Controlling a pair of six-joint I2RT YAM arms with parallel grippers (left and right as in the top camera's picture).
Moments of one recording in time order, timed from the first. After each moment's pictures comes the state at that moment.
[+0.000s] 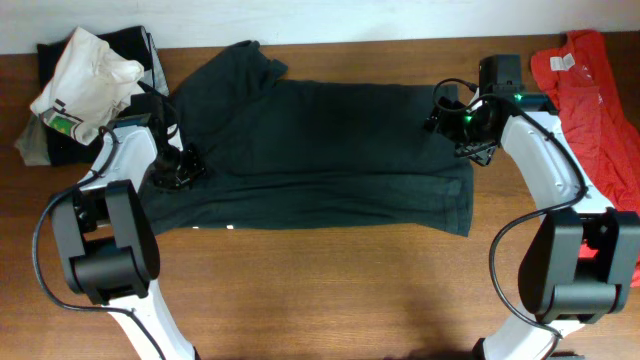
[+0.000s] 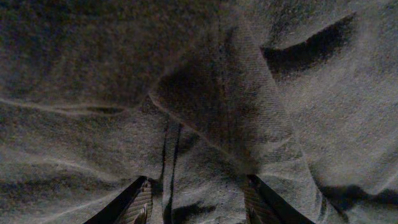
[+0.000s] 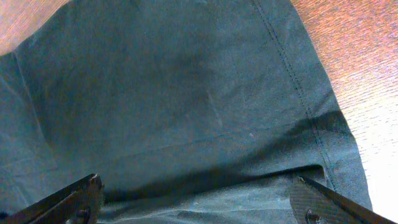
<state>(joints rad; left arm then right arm) 0.14 2.12 1.51 -0.86 0.18 -0.25 -0.05 1.88 1.49 -0.80 -0.22 0.52</state>
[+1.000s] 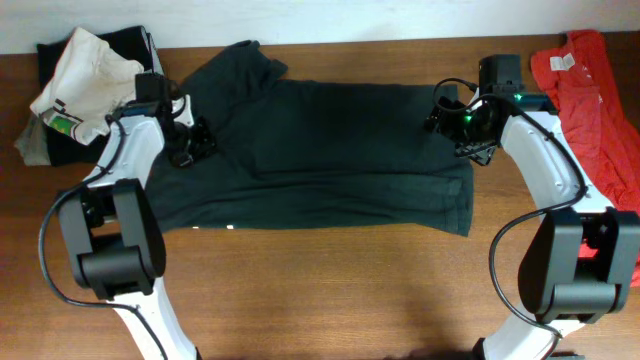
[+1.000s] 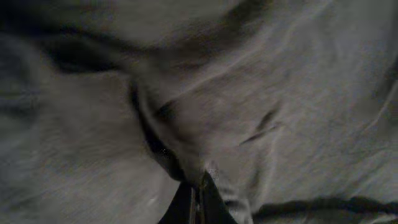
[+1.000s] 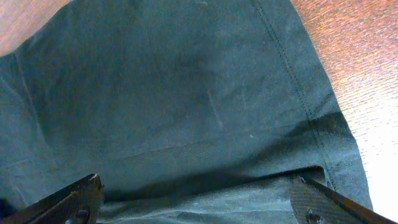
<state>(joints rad) 0.10 2.14 1.60 -0.74 0.36 -0.25 -0.05 1.88 1.49 -0.79 -0.22 0.52</state>
